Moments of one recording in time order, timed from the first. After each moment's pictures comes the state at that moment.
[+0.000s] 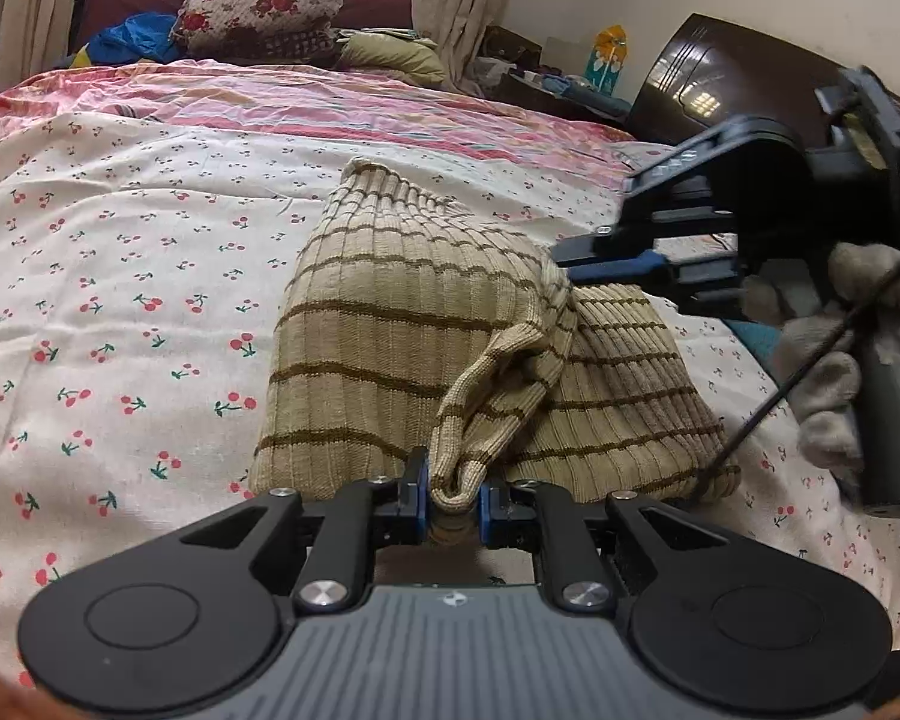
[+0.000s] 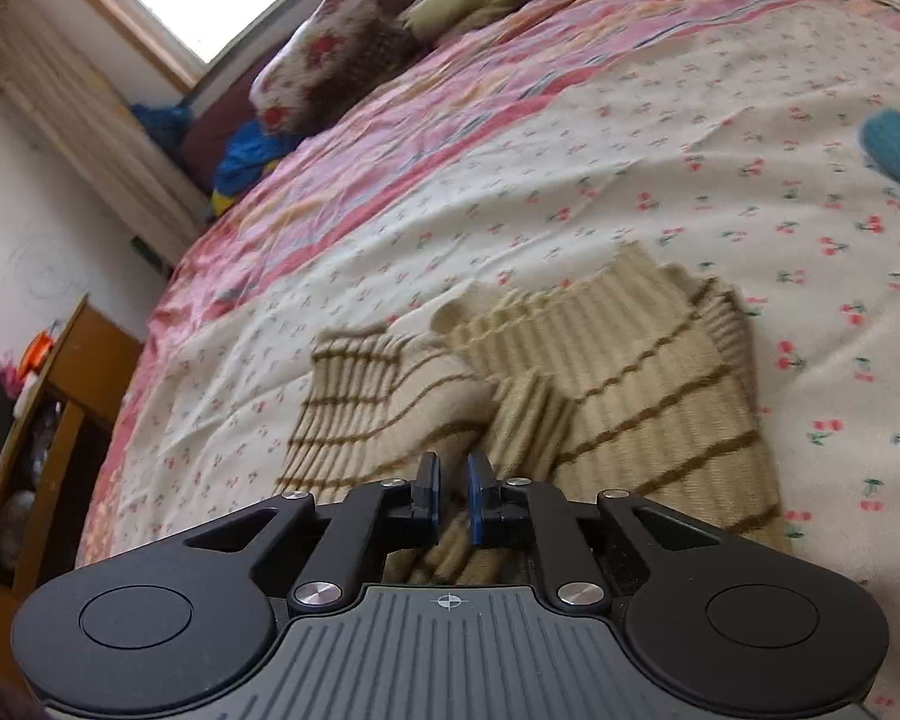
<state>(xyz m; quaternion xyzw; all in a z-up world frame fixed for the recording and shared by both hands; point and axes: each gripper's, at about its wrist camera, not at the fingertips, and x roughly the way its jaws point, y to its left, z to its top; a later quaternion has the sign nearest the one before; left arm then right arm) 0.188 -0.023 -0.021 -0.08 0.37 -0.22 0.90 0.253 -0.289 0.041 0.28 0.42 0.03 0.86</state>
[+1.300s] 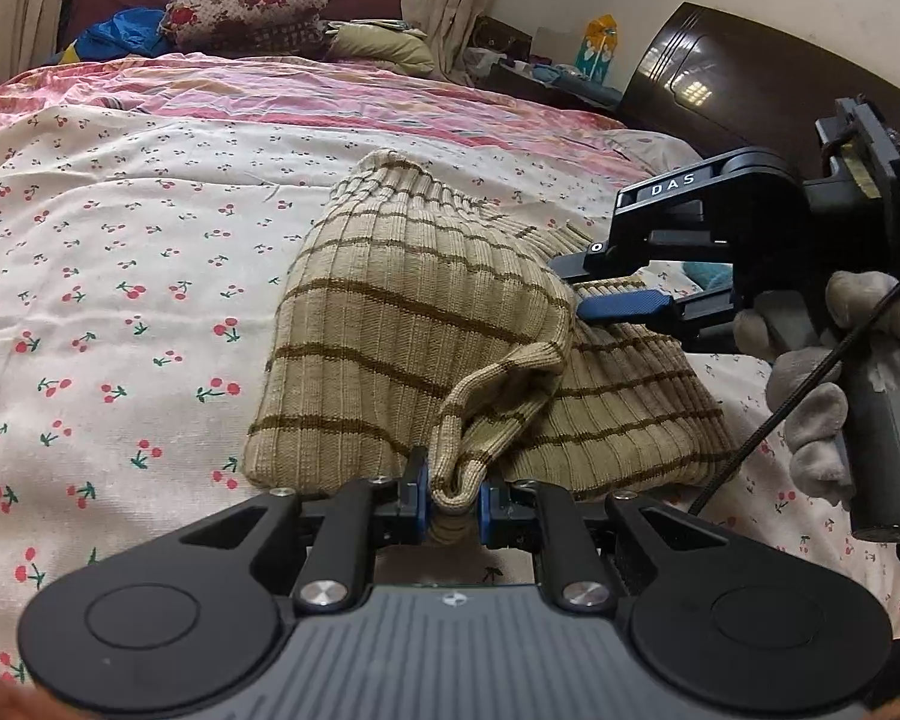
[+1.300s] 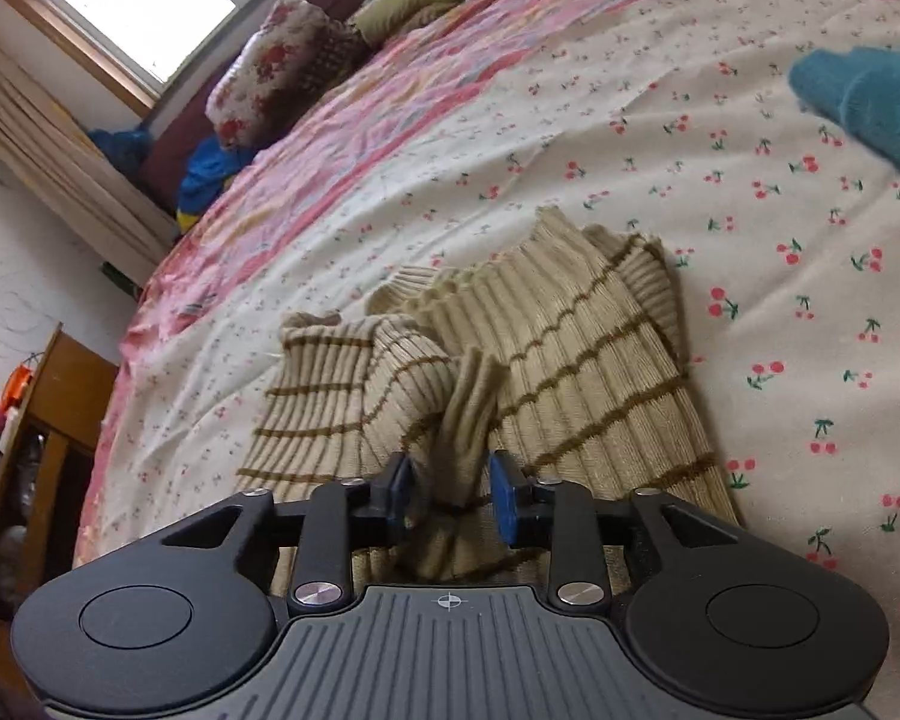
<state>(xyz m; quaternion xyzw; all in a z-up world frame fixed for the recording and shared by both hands) 0.193 -0.027 -0.027 -0.07 0.38 -0.23 0.89 0.241 -0.305 0.016 0.31 0.43 0.00 0.85</state>
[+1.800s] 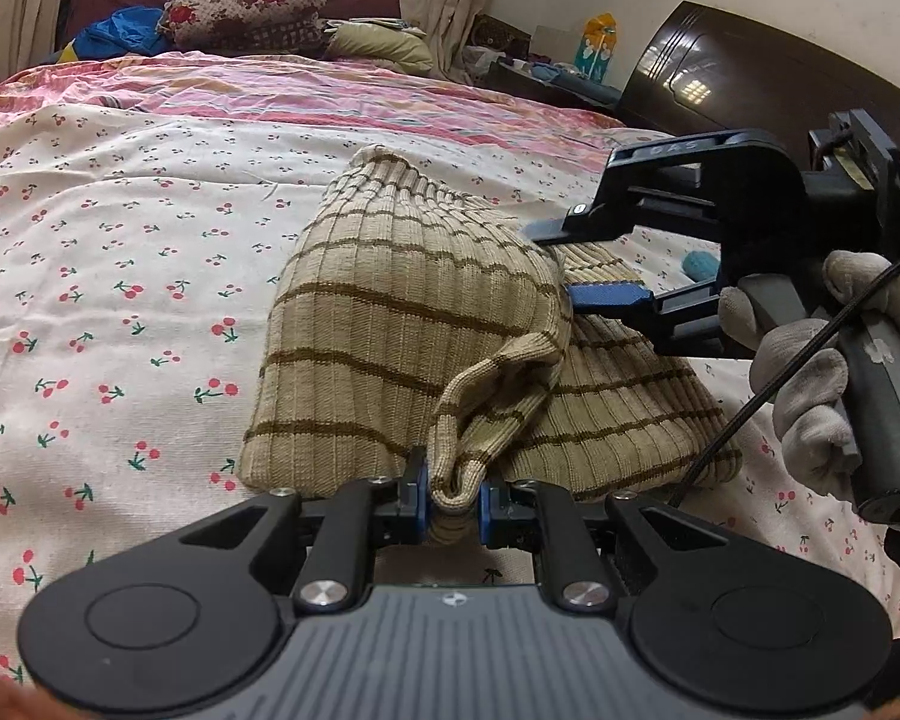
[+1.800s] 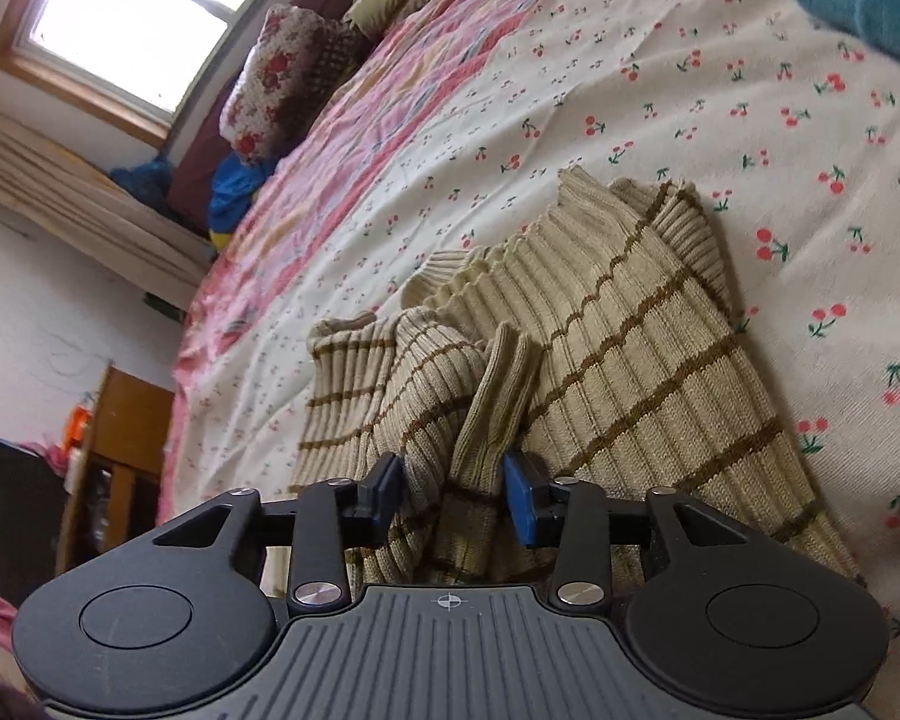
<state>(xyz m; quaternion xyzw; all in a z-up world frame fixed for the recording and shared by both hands) 0.193 -0.028 -0.027 -0.07 0.38 -0.23 0.89 0.248 -0.315 0.002 0.40 0.42 0.04 0.81</state>
